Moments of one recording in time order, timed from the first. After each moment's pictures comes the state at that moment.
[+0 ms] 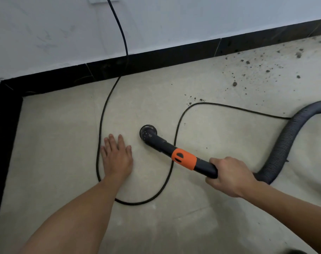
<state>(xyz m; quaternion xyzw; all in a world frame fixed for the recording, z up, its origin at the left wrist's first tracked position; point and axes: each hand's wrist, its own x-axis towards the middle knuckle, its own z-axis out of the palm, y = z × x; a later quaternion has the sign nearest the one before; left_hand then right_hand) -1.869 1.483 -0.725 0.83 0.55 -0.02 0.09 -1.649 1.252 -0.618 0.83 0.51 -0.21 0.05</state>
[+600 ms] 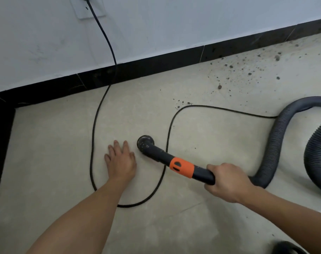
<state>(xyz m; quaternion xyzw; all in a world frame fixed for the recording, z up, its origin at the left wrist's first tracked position) -1.843 1.456 -0.705 0.84 0.53 -0.07 0.12 -1.646 1.216 -0.619 0.85 0.49 -0.20 0.04</state>
